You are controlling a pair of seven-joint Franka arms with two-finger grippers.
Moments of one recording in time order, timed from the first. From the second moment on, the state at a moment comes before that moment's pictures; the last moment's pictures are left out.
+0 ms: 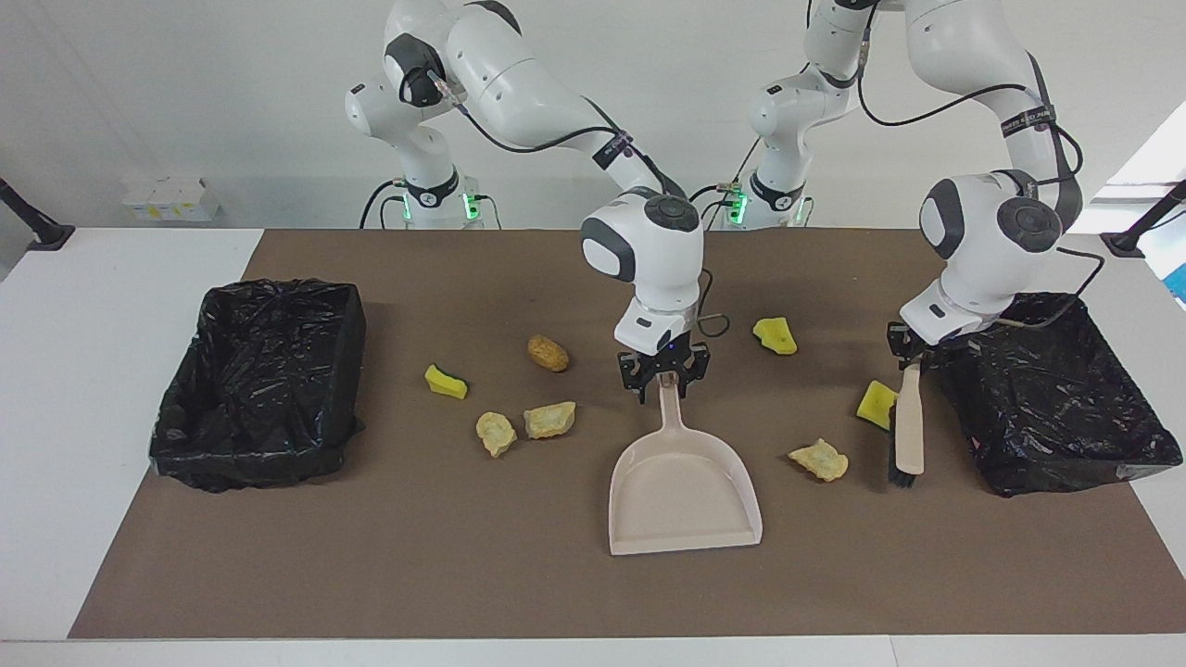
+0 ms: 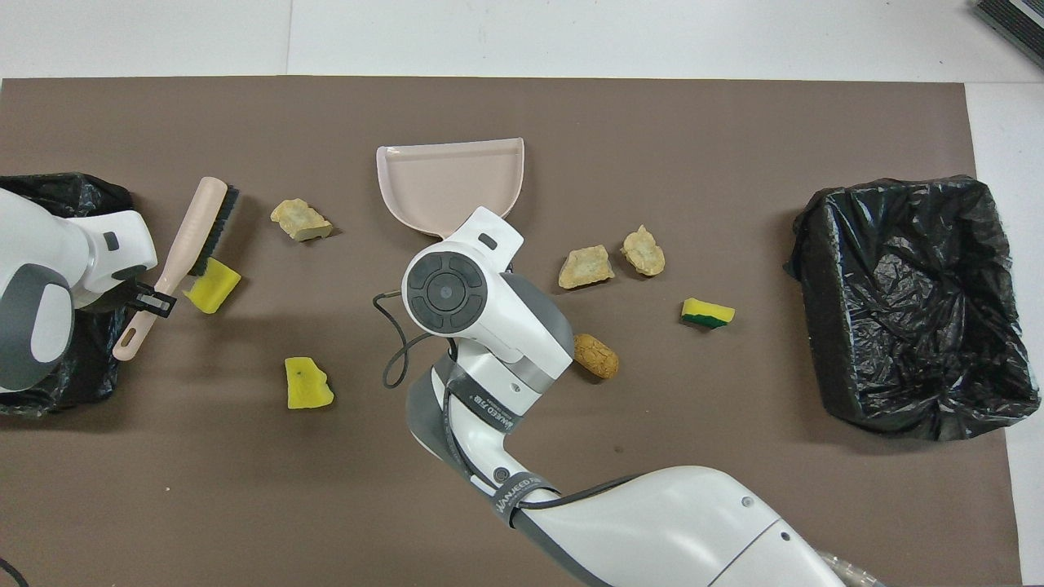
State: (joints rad) left arm 0.36 0.15 -0.32 -2.02 0.16 2.10 0.38; right arm 0.62 0.64 0.08 -1.42 -0.20 2.26 0.68
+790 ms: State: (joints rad) left arm 0.36 0.15 -0.33 -2.02 0.16 2.09 0.41; right arm 0.59 0.56 0.08 -1.44 -0.20 2.23 0.57
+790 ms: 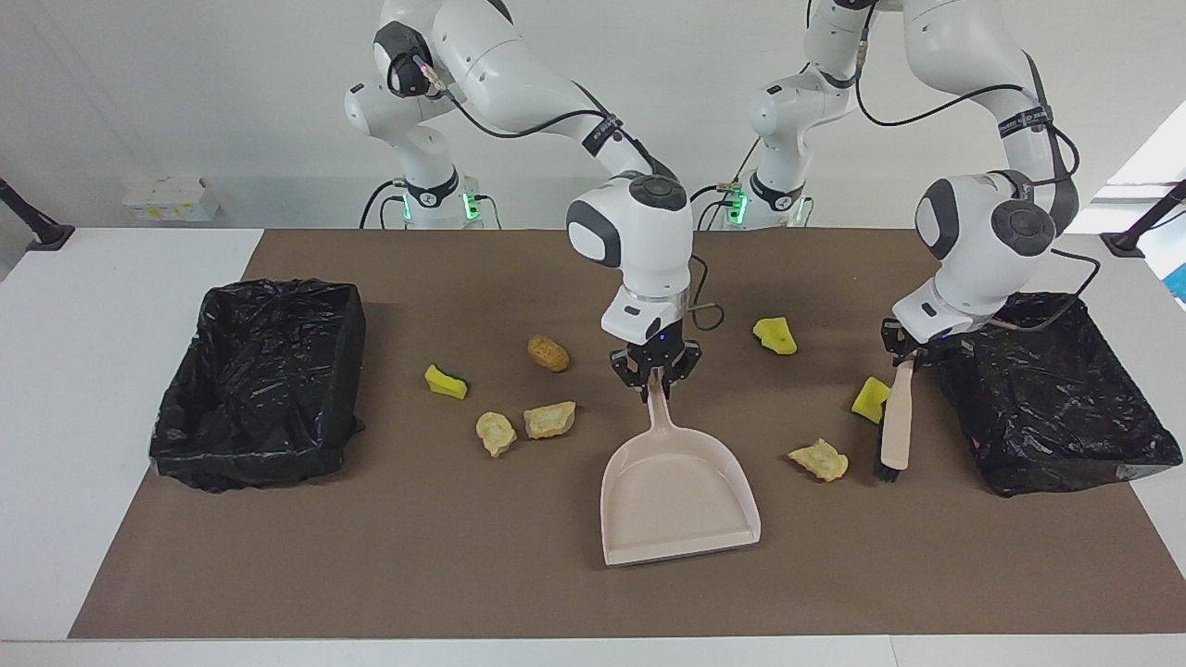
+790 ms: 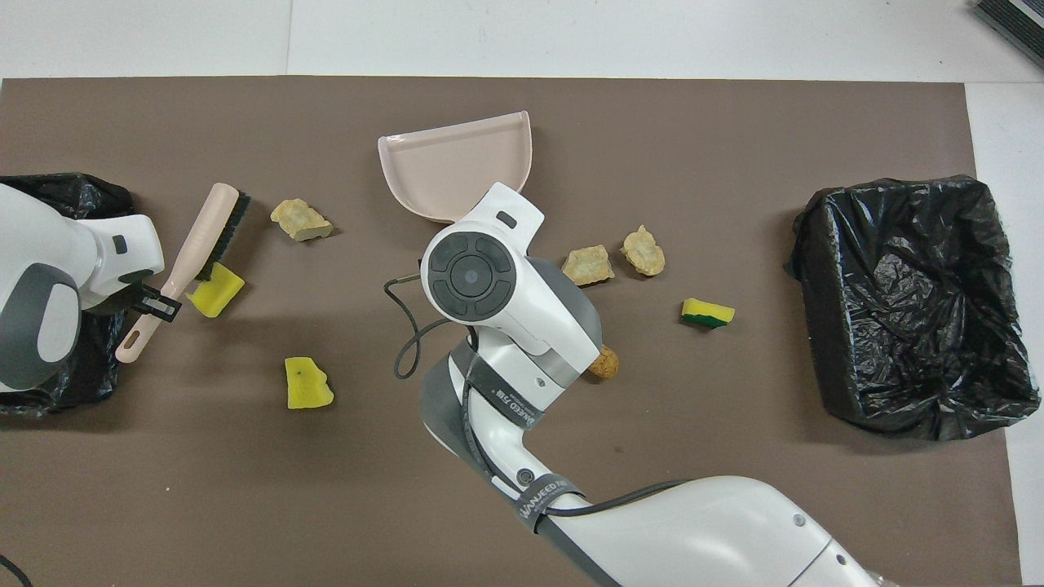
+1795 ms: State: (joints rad) left arm 0.15 0.06 -0.35 -2.04 0.16 1.76 0.37; right arm 0.41 0.41 0.08 -1.54 -0.07 1.92 -0.41
